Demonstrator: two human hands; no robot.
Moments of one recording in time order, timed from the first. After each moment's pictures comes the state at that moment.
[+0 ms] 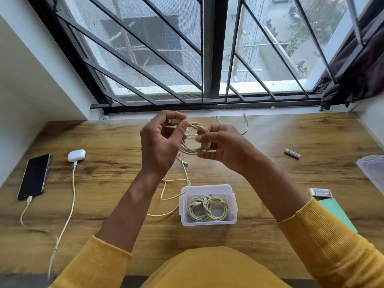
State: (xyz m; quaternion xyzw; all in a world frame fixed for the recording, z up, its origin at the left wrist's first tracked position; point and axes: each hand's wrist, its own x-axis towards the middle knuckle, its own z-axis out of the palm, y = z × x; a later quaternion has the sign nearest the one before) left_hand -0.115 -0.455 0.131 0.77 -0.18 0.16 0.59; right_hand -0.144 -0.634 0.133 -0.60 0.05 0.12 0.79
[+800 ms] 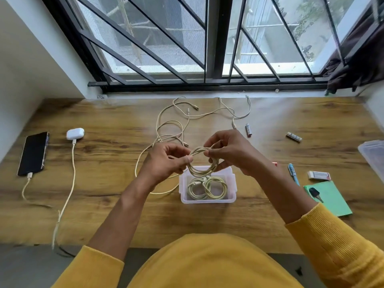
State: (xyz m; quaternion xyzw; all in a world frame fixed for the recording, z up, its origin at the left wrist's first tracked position) left_hand -0.155 -0.416 0.065 0.80 -0.06 -0.18 0.57; right_hand -0.181 -0.642 0.085 -0.77 0.10 0.14 0.62
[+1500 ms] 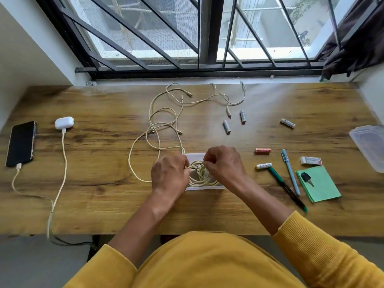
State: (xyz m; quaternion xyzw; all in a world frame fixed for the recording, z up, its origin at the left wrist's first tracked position) left_hand -0.205 -0.449 0.022 0.98 -0.11 -0.02 0.16; right_hand -0.225 -0.620 0.020 -0.93 0.12 0.03 0.34
